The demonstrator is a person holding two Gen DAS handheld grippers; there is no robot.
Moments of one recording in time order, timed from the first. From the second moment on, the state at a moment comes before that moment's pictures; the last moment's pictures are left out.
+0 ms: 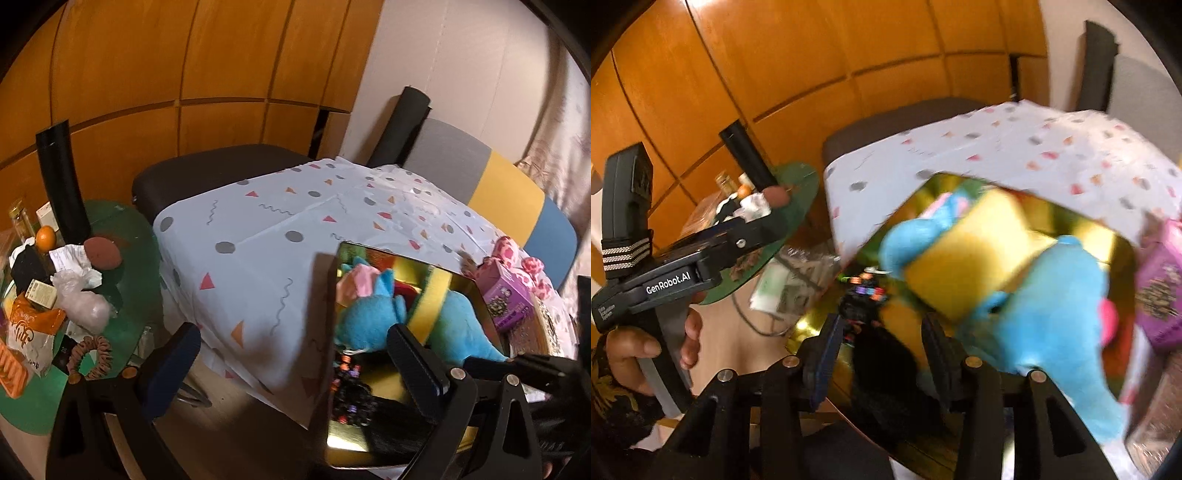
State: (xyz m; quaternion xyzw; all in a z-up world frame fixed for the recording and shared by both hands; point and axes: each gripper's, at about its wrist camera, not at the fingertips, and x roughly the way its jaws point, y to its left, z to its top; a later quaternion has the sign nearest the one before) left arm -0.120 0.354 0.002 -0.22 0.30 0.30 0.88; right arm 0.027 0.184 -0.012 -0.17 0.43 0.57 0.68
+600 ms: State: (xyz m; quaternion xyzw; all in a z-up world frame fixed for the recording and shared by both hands) left arm -0.054 0.229 0.041 -0.08 0.32 0.16 0.93; right arm 0.077 0.004 0.019 -0.11 0.39 0.44 0.80
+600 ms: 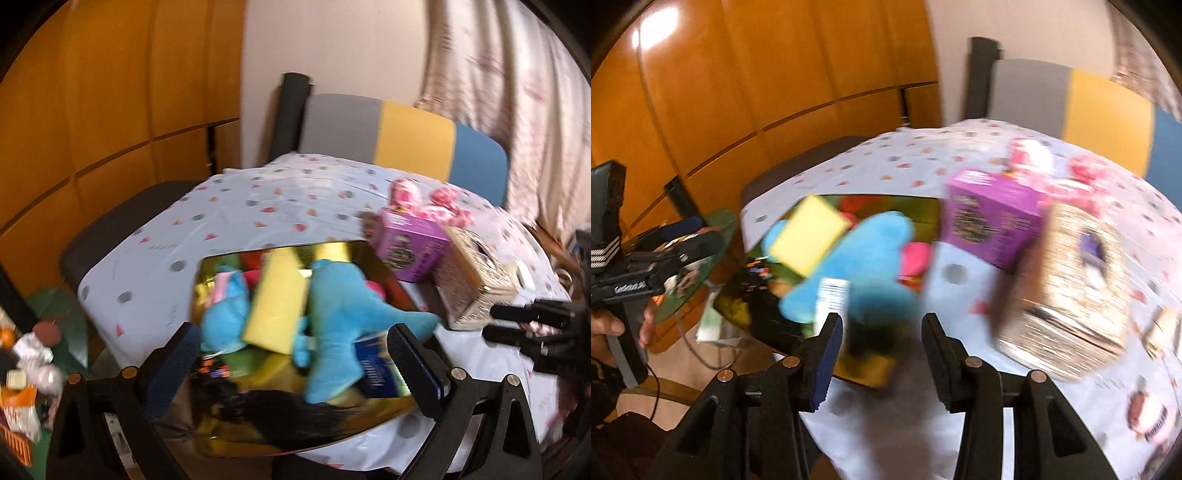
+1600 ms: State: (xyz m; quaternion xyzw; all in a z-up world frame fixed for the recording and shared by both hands) left arm 0.115 -0.030 0.101 0.04 0.33 -0.14 0.93; right arm 0.179 -0.411 -0.019 0.25 0.39 -0.10 0.88
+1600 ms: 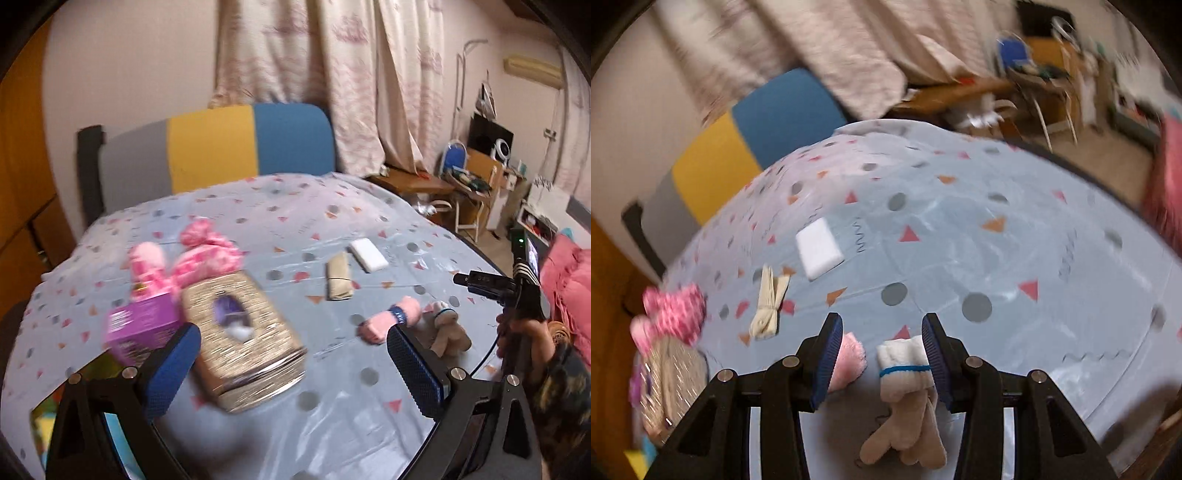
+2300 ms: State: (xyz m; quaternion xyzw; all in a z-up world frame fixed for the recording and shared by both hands) left arm 0.350 -0.191 -0.057 0.06 0.49 -0.10 0.86; right arm 0.164 -0.428 -0.024 0.34 0.35 -0.07 0.87
